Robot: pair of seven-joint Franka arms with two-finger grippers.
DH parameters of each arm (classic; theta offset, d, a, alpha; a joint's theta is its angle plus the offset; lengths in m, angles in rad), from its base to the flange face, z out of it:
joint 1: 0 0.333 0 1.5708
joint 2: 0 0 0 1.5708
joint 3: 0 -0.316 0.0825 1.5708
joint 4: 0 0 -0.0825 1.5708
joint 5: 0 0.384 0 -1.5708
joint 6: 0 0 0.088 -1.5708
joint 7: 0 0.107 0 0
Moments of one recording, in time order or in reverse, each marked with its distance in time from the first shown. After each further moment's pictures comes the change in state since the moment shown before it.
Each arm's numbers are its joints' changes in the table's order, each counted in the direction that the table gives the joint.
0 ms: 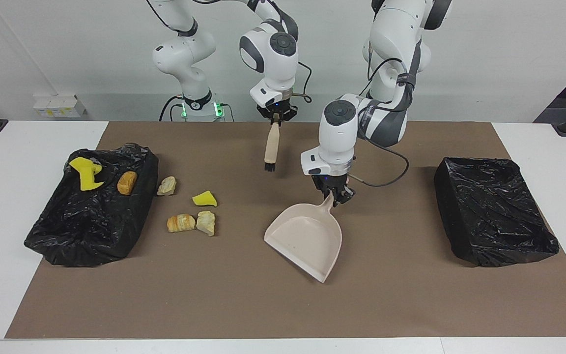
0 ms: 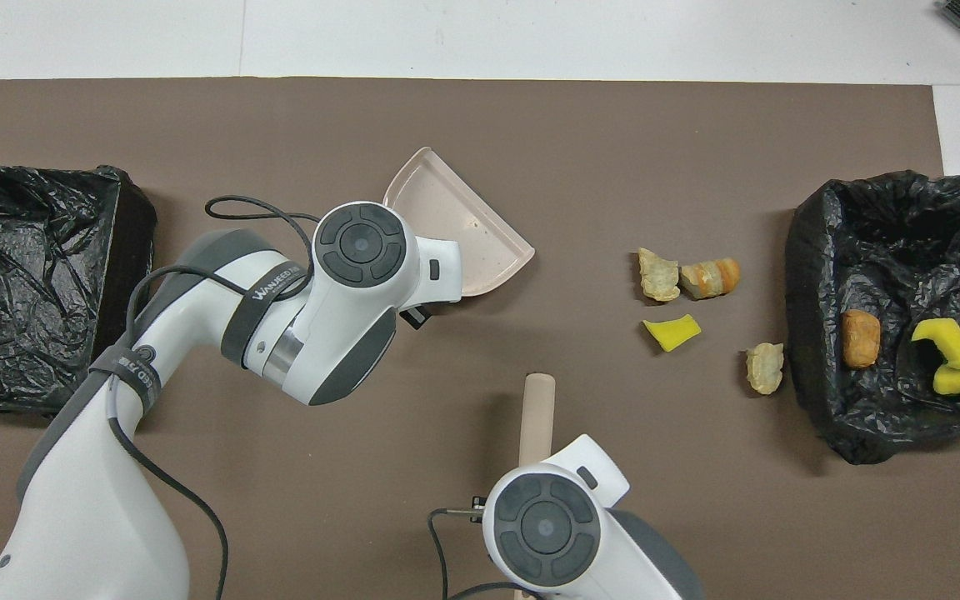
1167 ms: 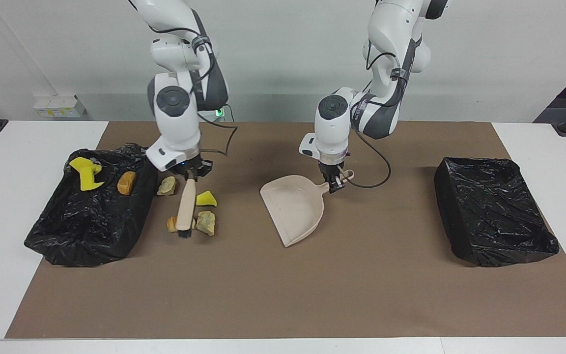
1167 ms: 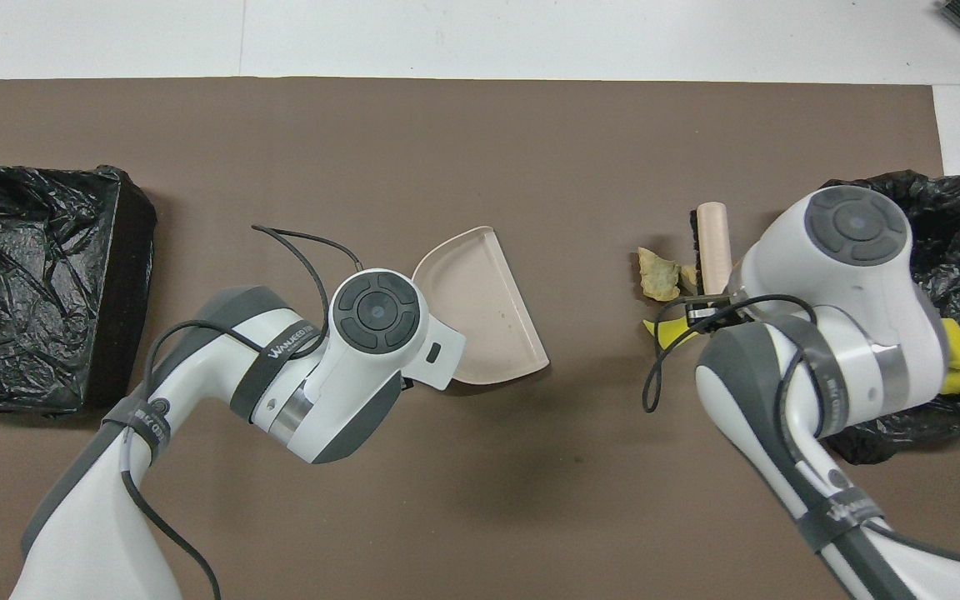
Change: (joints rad) left arm -0.026 0.106 0.023 0.209 -0.001 -0.025 0.359; right arm -0.598 -0.231 0.006 -0.220 -0.202 -0.030 -0.659
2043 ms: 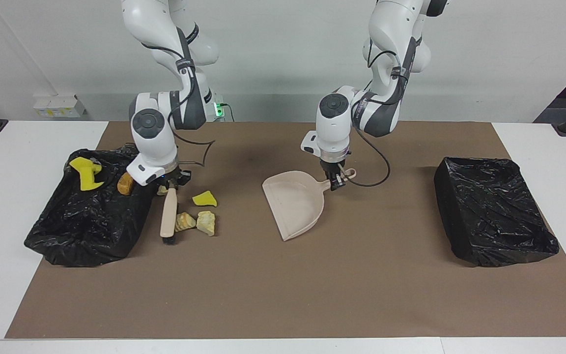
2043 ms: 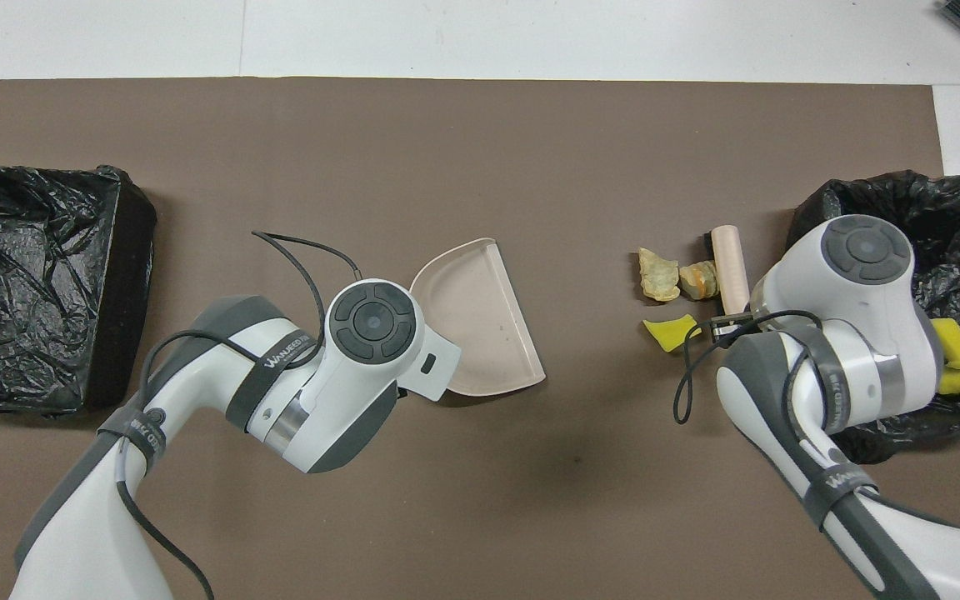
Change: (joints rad) left arm 0.000 0.019 0.000 0.030 0.000 -0.002 0.021; right arm -0.044 -0.038 -0.008 0.121 -0.040 -0.130 -0.061
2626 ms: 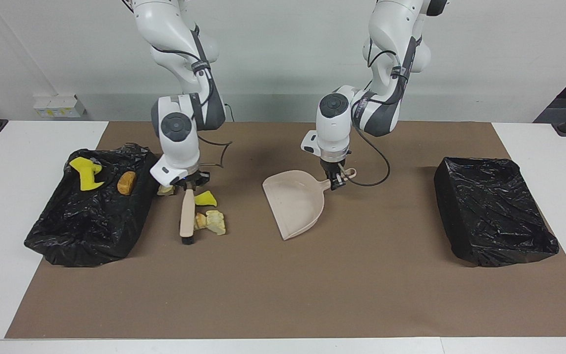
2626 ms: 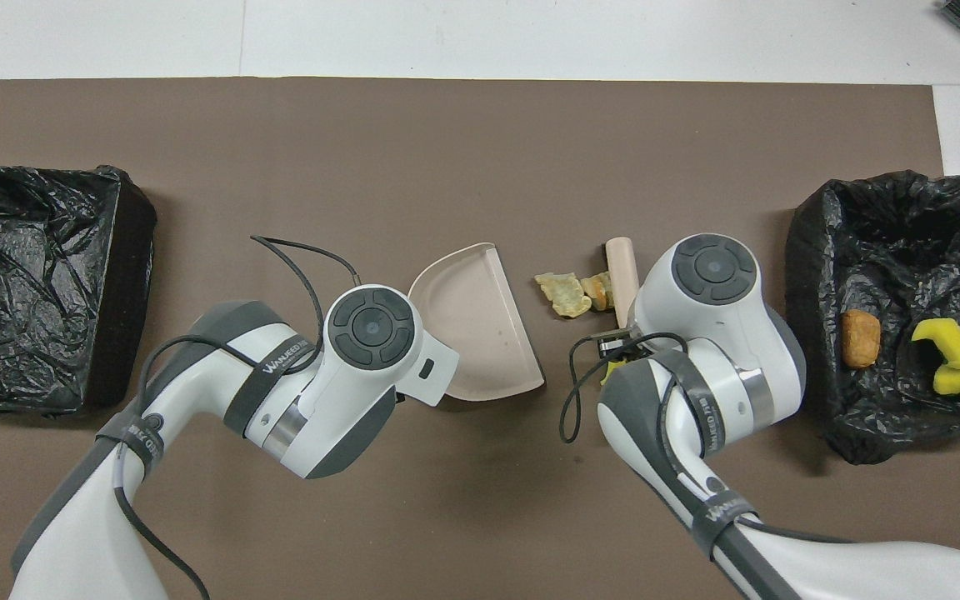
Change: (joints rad) left arm 0.000 0.012 0.001 0.019 0.000 0.000 0.002; right arm 0.236 -0.053 -0.009 -0.056 0.141 0.000 0.129
